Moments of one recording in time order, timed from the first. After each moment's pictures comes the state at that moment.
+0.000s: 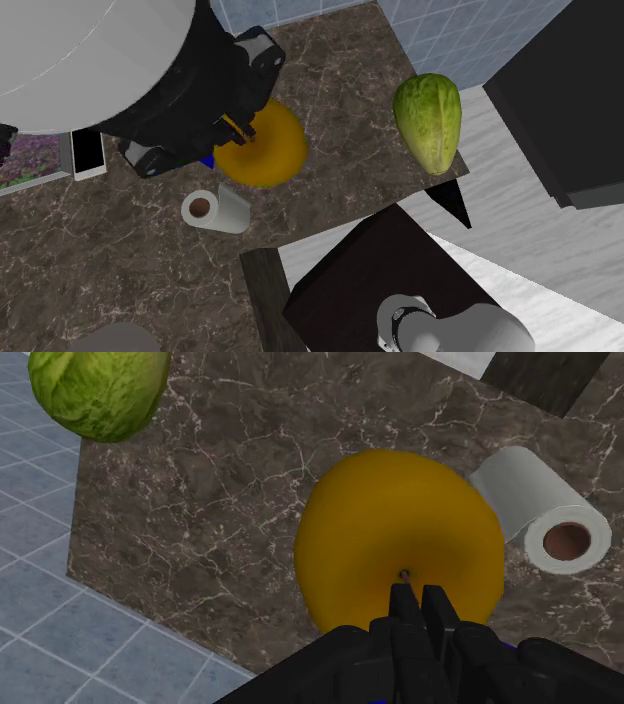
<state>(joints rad) 0.09 -0.25 0.08 -1.51 -0.17 1.38 0.14</state>
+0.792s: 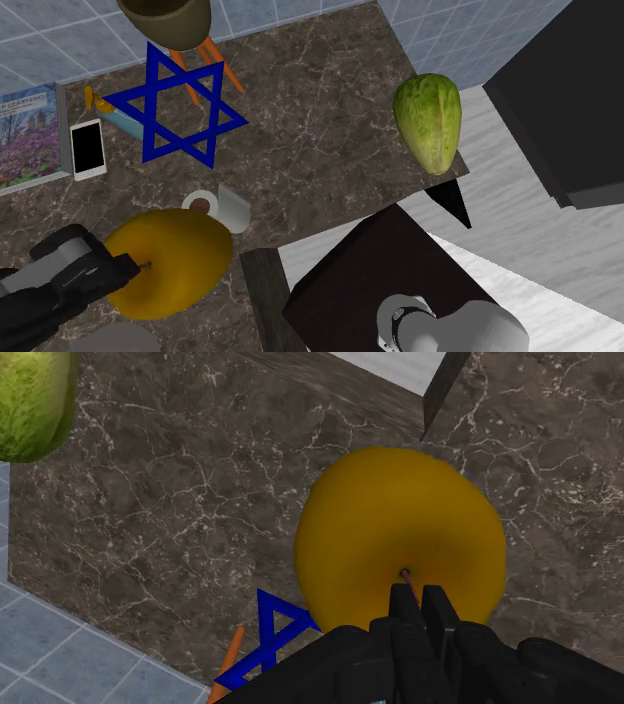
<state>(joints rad) 0.20 -0.17 0.30 -1.40 -0.17 1.29 0.46</state>
